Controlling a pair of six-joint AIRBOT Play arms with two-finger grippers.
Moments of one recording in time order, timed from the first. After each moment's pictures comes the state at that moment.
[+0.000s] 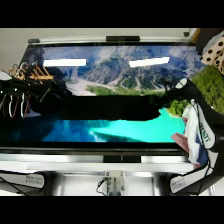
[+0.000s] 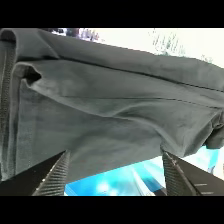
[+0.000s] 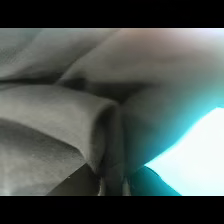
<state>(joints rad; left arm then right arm) 0.25 -1.60 1.41 0.80 -1.34 -1.35 -0.07 -1.75 1.35 -1.07 1.20 1.32</state>
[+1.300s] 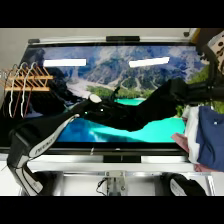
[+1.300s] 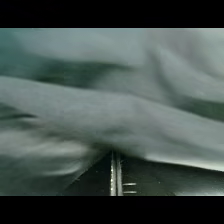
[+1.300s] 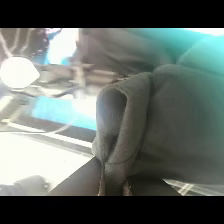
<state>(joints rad) -0.64 -1.90 1.42 0.19 -0.91 -1.15 -0.07 -1.00 1.35 -0.91 1.54 1.68</state>
